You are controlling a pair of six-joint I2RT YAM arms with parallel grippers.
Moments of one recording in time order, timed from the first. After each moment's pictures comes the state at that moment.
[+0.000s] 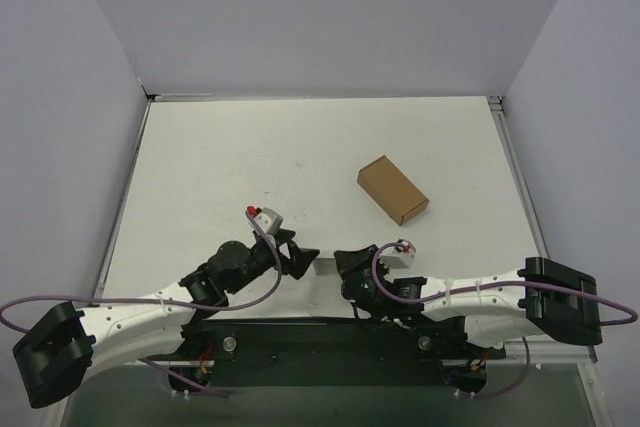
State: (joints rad) left arm -0.94 0.90 0.25 0.53 -0.12 -0.40; right arm 1.33 1.24 0.40 0.08 0.93 1.71
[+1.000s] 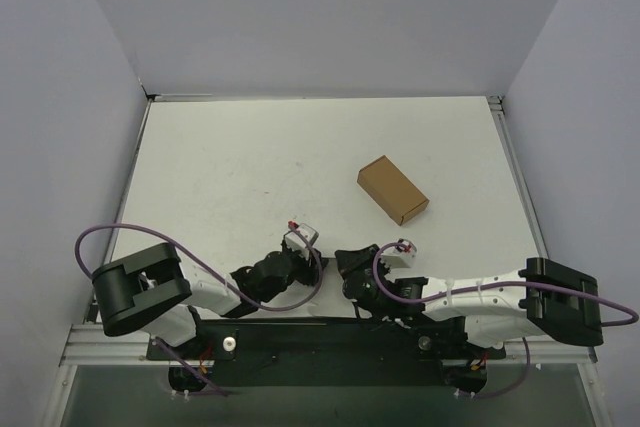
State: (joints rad) left arm -1.11 1.47 0.26 0.86 -0.34 -0.33; right arm 1.32 1.23 0.39 0.10 0.93 1.69
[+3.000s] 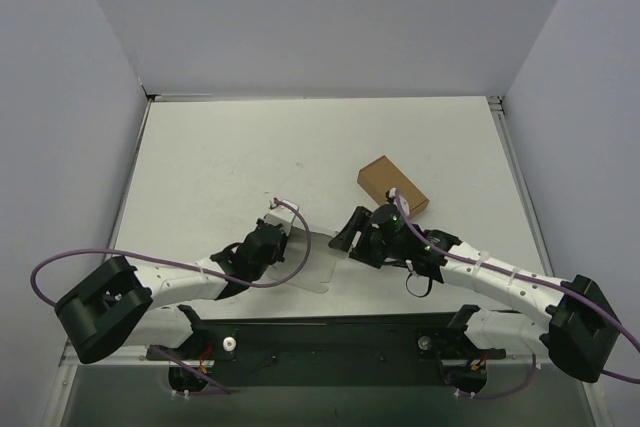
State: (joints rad) left arm -0.88 1.28 0.37 0.35 -0.46 -0.17; right arm 0.84 1.12 0.61 -0.24 0.02 1.15
